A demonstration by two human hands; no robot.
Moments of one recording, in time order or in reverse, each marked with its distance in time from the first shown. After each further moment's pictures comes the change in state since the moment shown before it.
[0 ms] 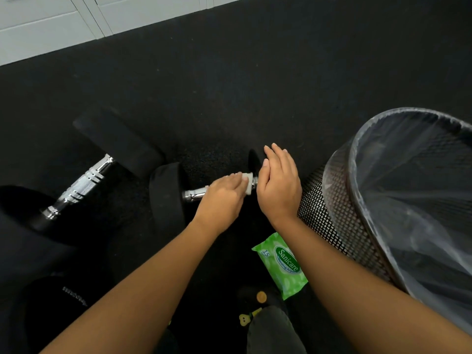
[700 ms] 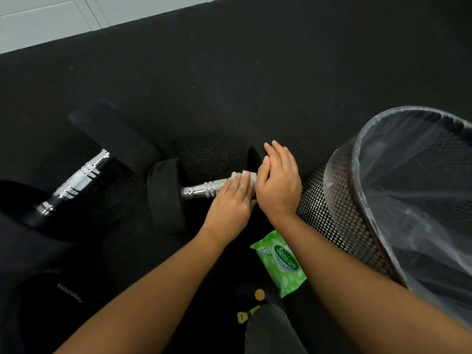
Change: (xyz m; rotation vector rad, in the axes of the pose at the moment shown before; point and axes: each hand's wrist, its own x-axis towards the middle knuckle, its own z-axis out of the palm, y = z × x) left_hand -0.011 0.019 0.020 0.262 -0.031 0.011; right_hand 0.001 0.001 0.004 -0.034 0.070 -0.020
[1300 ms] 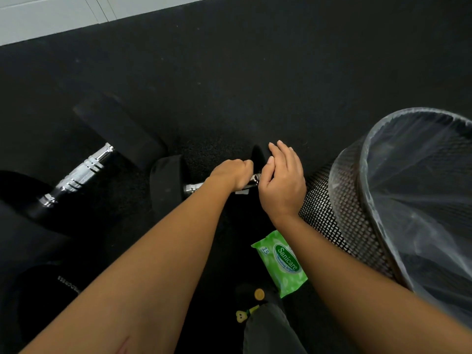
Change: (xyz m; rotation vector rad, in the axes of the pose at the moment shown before) left_hand 0.077 -0.028 -0.027 -0.609 -0.640 -0.515; right_hand -0.003 0.000 0.000 -0.017 -0.003 0.000
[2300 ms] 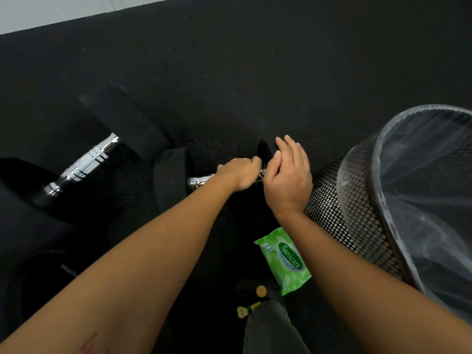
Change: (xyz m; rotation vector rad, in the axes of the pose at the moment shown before) left_hand -0.014 0.005 -0.001 -0.060 0.015 -0.037; right_hand 0.001 0.000 0.004 0.001 0.018 0.002
